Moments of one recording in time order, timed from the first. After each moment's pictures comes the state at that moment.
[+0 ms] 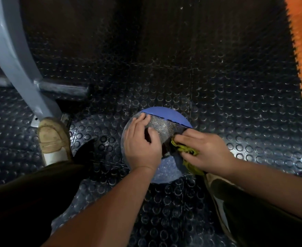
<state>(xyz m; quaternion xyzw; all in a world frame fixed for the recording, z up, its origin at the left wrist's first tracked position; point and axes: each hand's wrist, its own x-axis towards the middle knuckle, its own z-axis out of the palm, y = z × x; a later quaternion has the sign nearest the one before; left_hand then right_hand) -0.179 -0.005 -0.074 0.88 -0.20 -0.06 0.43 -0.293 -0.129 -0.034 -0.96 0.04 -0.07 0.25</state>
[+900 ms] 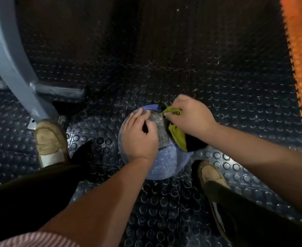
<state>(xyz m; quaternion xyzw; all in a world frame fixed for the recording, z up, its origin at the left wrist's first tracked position) -0.169 -0.026 -0.062 0.89 -0.17 -0.10 0.40 -0.226 -0.163 -0.026 -0.92 0.26 -0.06 0.29</state>
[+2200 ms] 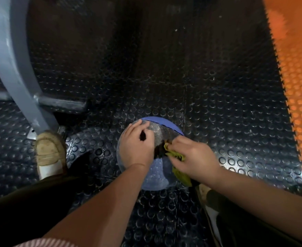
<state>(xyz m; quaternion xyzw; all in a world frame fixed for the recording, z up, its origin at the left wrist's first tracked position) -0.158 -0.032 -0.055 0.90 -0.14 -0.14 0.39 -0.277 -0.131 -0.035 -0.96 0.11 -0.13 0.24</state>
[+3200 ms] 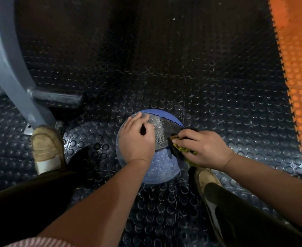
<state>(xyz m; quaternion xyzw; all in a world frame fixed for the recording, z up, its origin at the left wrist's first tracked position) -0.165 -0.033 -0.056 0.89 -0.16 -0.11 0.41 -0.294 -0.166 -0.057 -0.97 -0.04 -0.18 0.16</state>
